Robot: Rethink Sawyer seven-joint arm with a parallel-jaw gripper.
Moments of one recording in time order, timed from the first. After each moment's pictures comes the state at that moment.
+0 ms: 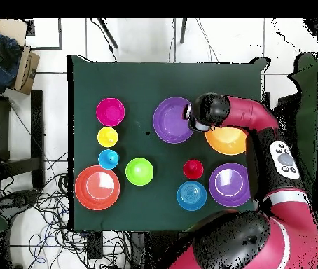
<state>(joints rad) -0.62 -0.34 0.39 1.22 -0.43 0.81 1.81</state>
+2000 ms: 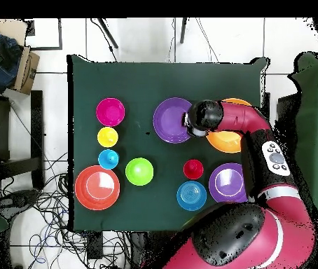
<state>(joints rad) -0.61 -0.28 0.38 1.21 -0.50 0.81 1.81</state>
